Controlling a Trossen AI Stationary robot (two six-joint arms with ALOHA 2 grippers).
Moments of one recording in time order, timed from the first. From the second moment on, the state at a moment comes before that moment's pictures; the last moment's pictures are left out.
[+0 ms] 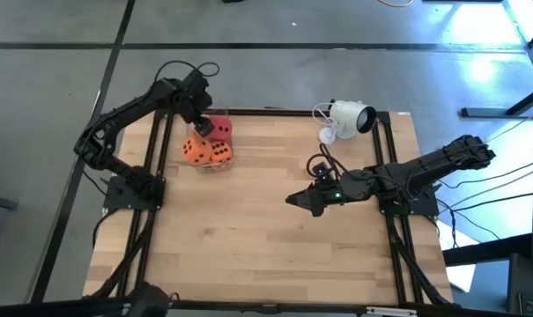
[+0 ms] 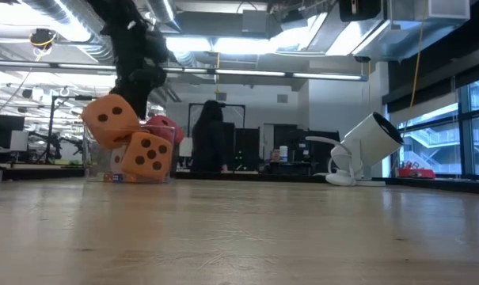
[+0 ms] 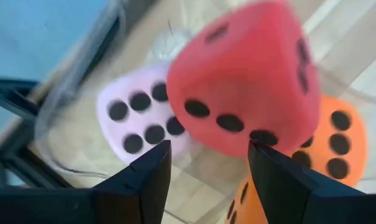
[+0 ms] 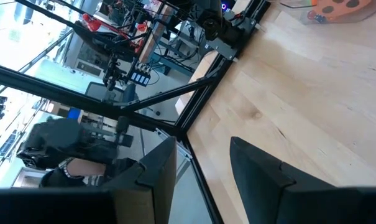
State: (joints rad) left arm 0.96 1.40 1.20 -1.02 0.07 0.15; right arm 0.35 1.26 0.99 -0.05 0.25 1.16
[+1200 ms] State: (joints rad) left arm 0.39 0.42 0.79 -0.37 0.22 -0.50; right arm -0.03 0.87 0.99 -0.76 0.32 0.75
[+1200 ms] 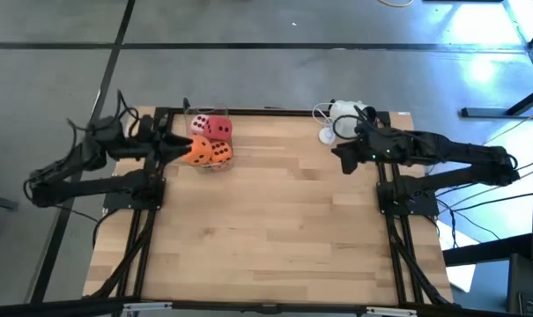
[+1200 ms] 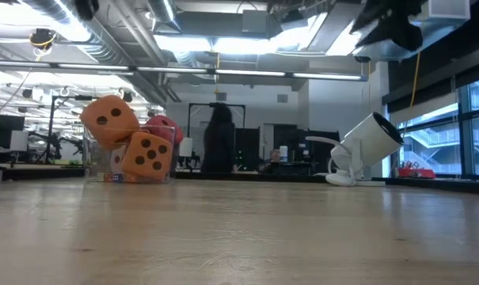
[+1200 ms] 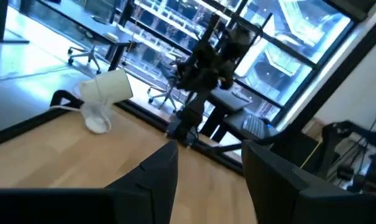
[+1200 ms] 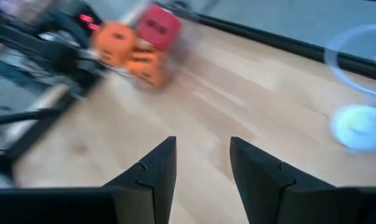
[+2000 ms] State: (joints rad) left arm 0.14 0.24 0.56 -0.34 -0.05 -0.35; right arm -0.24 0.77 0.83 -0.85 0.18 0.66
